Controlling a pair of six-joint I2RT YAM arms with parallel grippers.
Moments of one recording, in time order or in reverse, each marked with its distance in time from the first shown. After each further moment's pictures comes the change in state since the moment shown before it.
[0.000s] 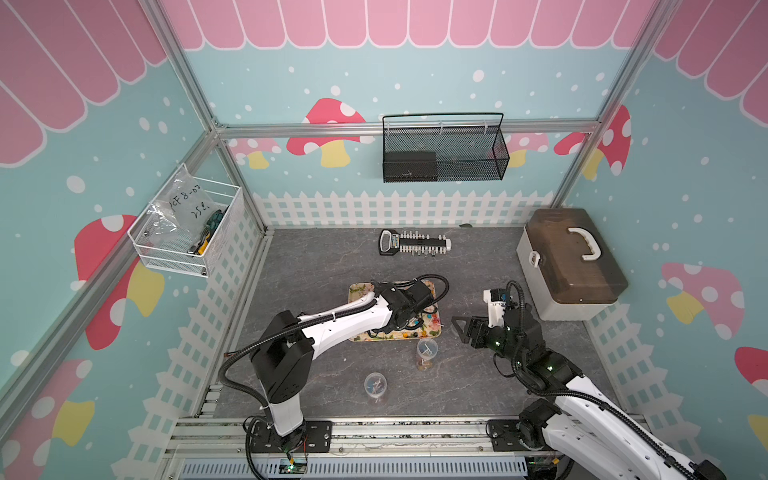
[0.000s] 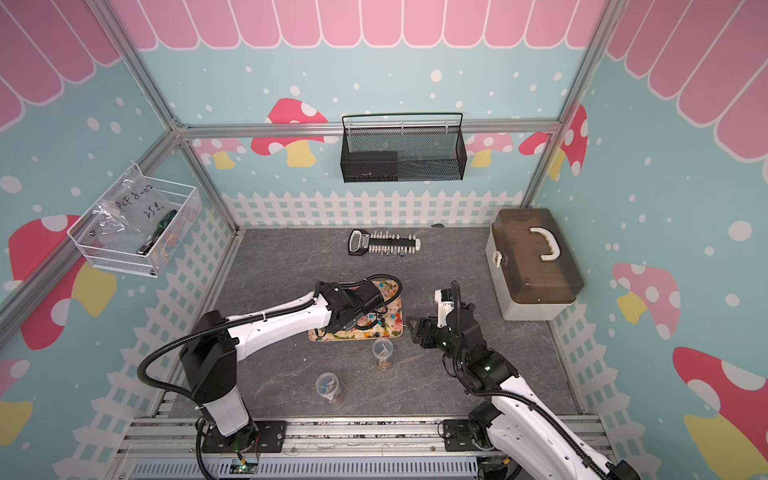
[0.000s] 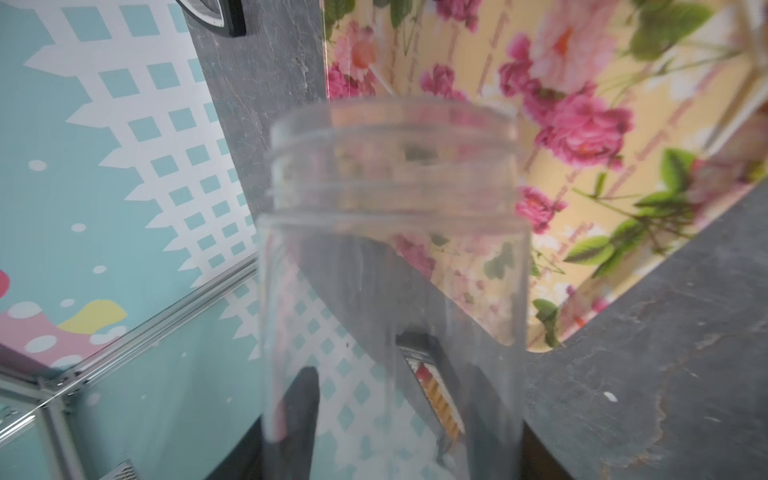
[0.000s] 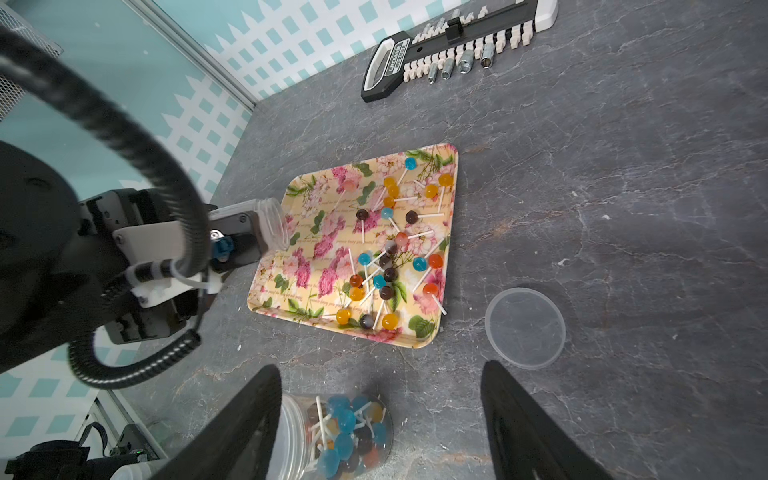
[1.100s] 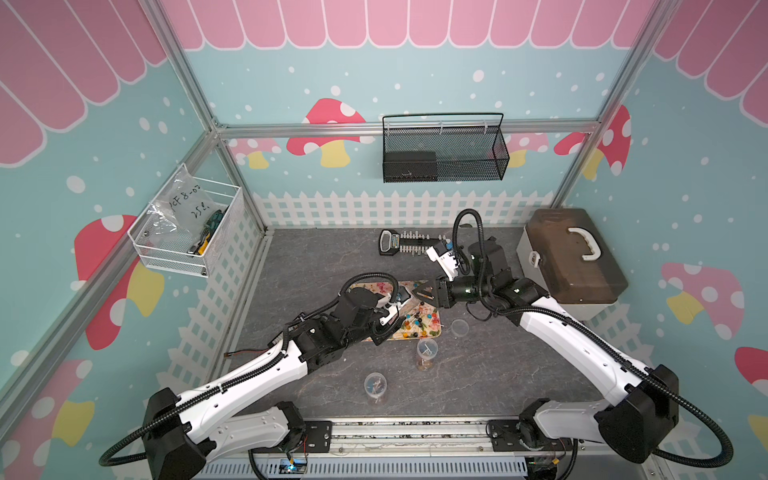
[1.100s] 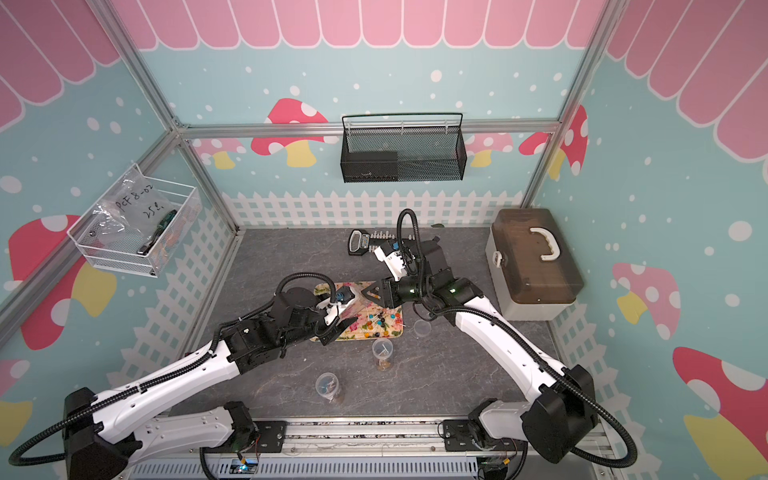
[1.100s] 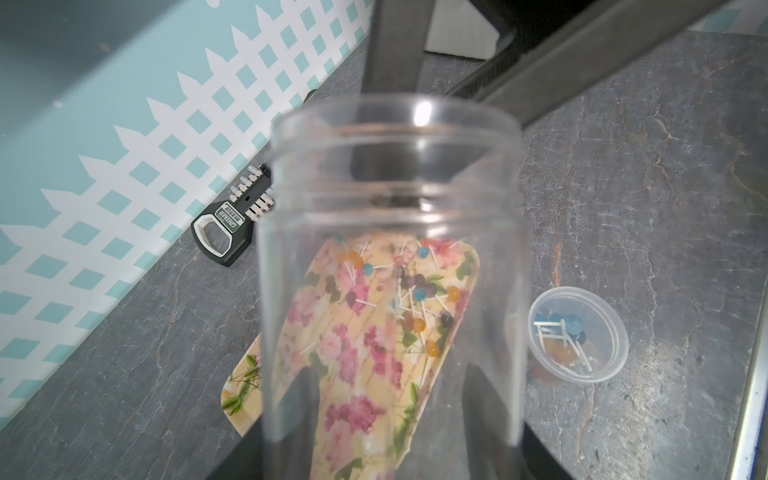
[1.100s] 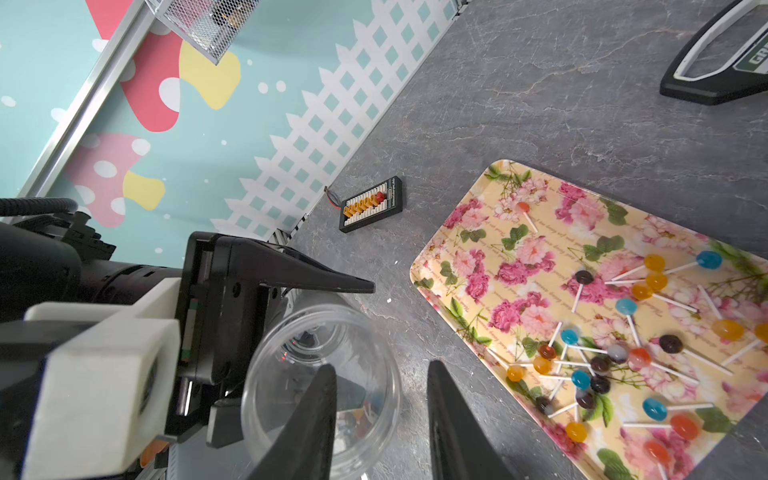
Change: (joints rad) left arm 0.033 -0.647 -0.485 0.695 0.610 -0.146; right arm 0.028 0.586 0.687 -0.196 -0.578 -0.266
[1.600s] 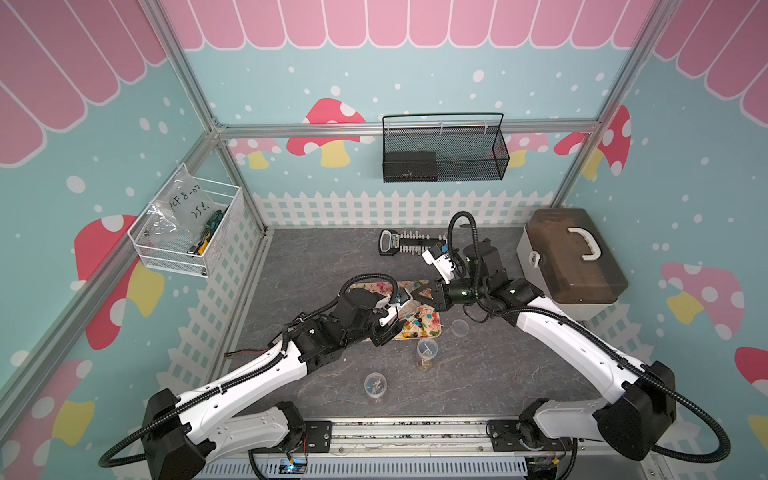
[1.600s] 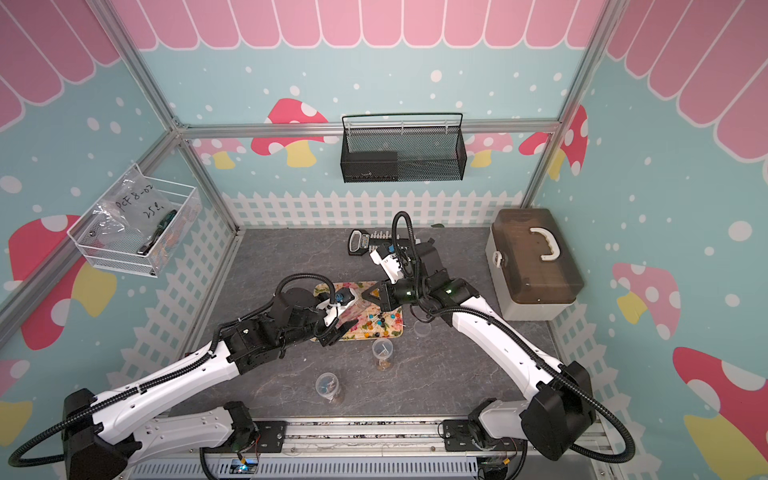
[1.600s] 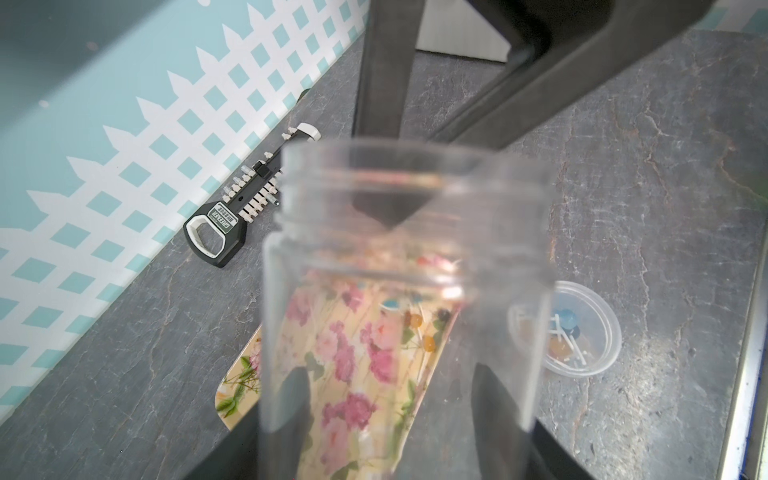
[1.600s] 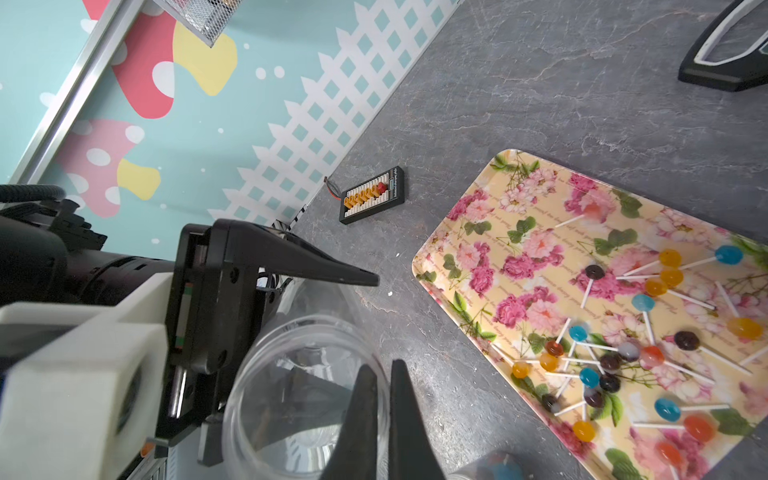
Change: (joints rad) left arm 0.002 -0.006 -0.011 0.005 0.017 -0.002; right arm 0.026 0.014 -0.003 -0.006 0.018 -0.008
